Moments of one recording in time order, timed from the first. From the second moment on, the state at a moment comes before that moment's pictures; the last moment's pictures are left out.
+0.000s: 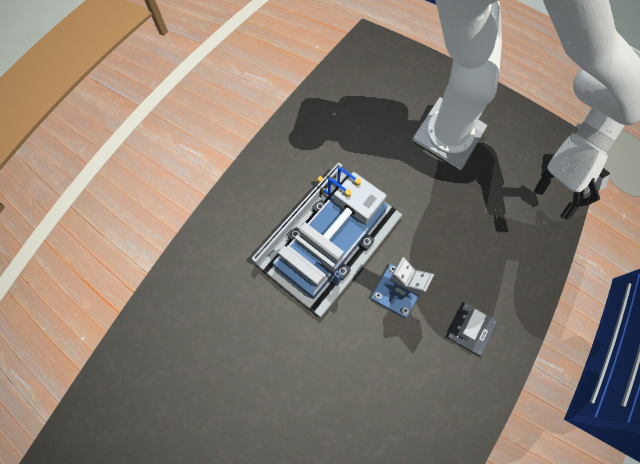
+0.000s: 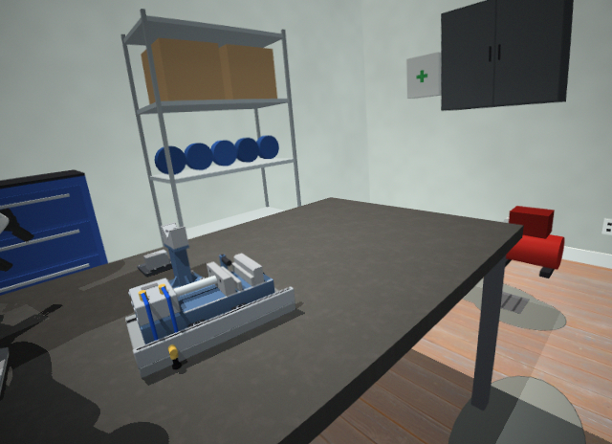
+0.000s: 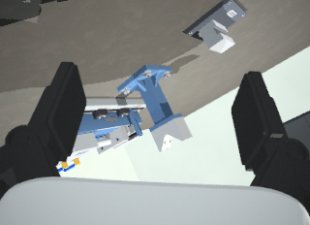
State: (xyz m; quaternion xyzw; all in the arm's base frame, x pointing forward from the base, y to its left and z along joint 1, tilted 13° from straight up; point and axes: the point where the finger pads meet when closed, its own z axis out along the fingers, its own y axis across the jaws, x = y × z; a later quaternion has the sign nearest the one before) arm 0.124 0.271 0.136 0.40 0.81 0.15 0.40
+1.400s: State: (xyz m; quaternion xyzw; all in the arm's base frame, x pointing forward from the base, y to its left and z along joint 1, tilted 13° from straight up) arm 0.193 0.274 0.172 0.54 0.78 0.05 0.32
